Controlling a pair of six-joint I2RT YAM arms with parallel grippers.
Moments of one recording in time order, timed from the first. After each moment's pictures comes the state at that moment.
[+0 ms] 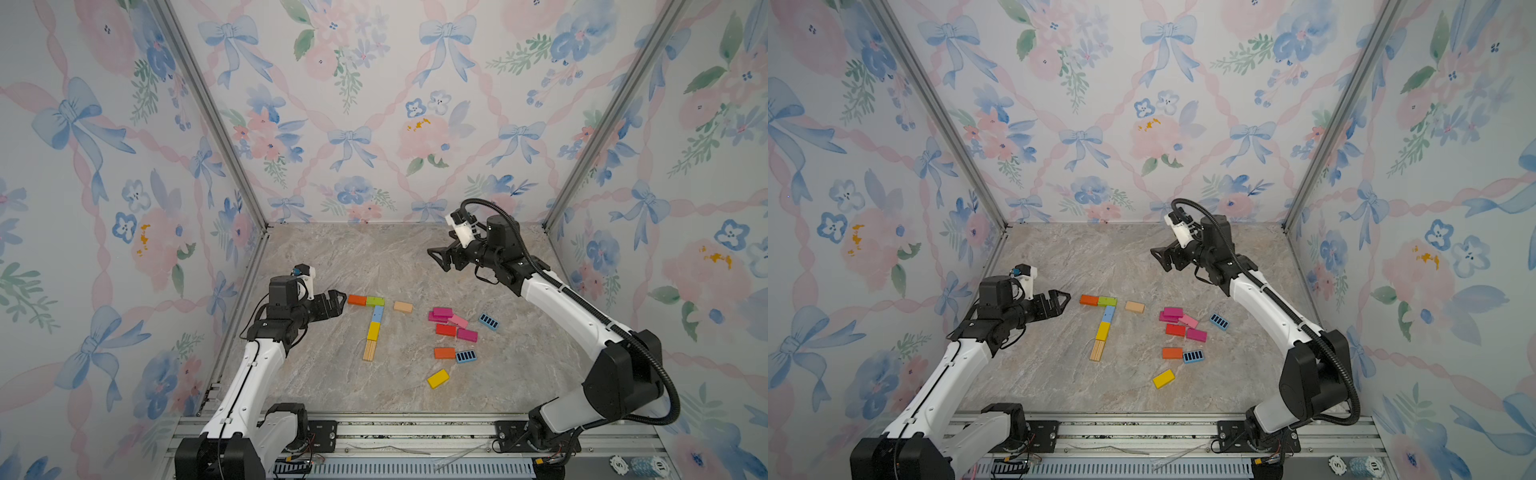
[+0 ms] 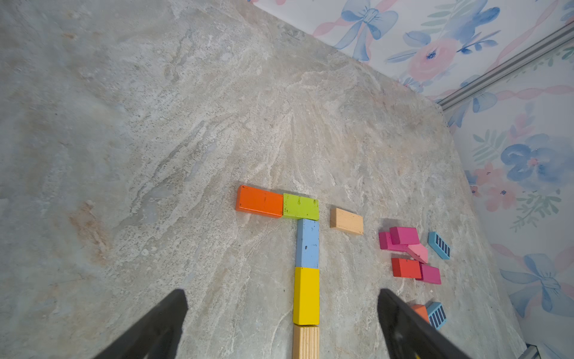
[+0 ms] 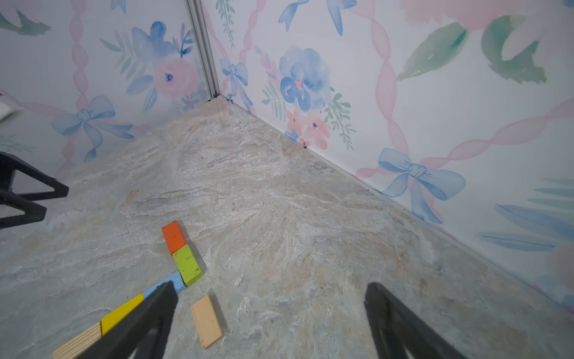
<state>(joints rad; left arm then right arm) -0.01 1.01 0.70 -0.39 0.39 -0.31 0.34 1.53 1.29 -0.16 -0.45 -0.12</state>
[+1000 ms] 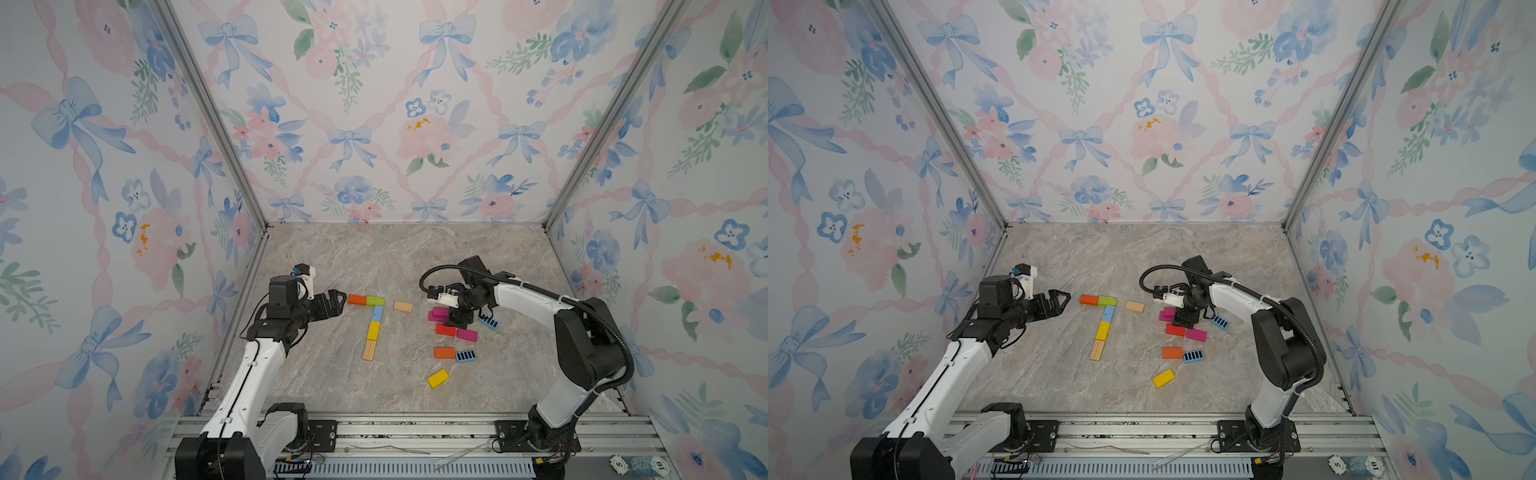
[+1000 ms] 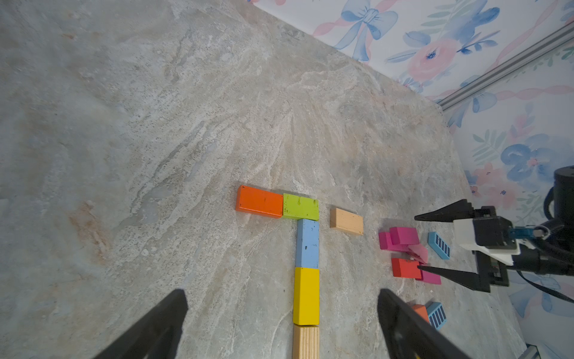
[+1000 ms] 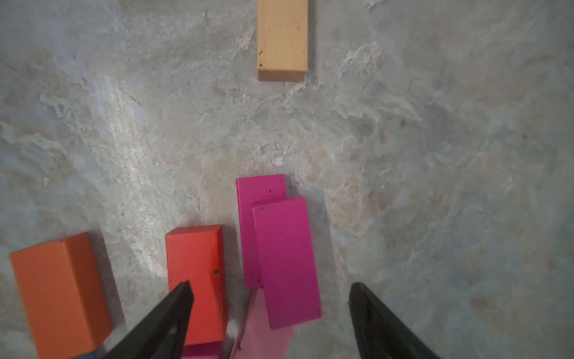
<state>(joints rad) -0.01 1.01 0.70 -0.39 0.39 -0.31 0.43 1.76 1.13 -0.60 -0.26 -0.93</state>
